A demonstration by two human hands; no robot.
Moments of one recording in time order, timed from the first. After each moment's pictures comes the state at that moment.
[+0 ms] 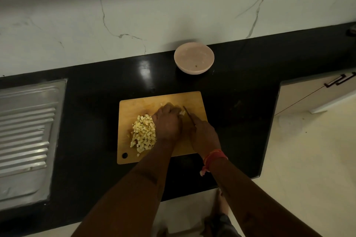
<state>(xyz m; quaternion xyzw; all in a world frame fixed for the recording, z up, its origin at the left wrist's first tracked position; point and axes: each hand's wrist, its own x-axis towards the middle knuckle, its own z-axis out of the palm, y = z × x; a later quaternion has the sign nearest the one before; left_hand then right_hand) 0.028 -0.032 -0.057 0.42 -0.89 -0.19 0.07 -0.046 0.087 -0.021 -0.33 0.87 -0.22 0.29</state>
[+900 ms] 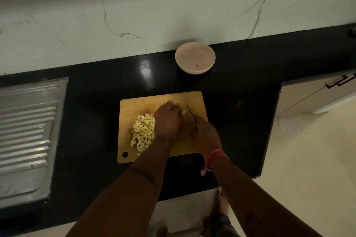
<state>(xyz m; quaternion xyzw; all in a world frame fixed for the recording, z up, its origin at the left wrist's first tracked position) 0.028 -0.040 -0.052 0.38 -0.91 -0.16 0.08 -0.048 0.089 -0.034 -0.30 0.87 -0.27 0.30</state>
